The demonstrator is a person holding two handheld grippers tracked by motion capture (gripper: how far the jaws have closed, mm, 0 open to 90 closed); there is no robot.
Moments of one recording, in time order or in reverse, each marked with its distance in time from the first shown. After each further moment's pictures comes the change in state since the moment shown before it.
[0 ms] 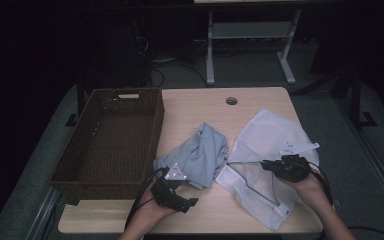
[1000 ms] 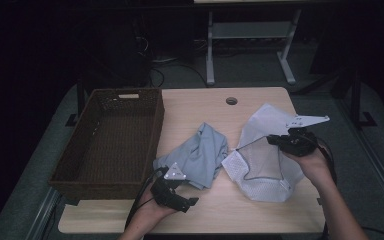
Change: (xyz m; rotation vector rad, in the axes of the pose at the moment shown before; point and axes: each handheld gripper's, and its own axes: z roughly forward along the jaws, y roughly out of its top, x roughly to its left) left arm 0.000 0.001 -0.002 -0.014 0.002 -0.007; right arm -0.031 0.058 -0.024 -0.065 -0.087 0.031
